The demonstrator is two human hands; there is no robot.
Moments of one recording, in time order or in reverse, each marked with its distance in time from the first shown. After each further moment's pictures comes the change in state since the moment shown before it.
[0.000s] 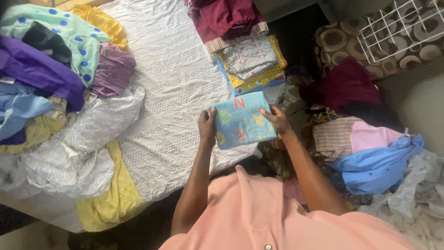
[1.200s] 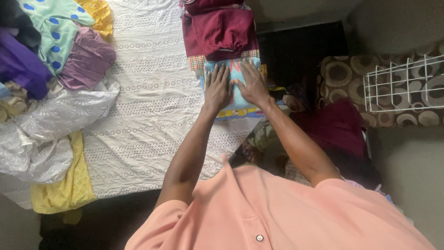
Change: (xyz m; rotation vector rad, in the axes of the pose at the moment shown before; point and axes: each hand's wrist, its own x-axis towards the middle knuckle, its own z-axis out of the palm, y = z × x) left_hand 0.176 0.012 0.190 1.460 0.004 0.646; right_hand 0.256 -0.117 -0.019 -1.284 -0.209 -0.874
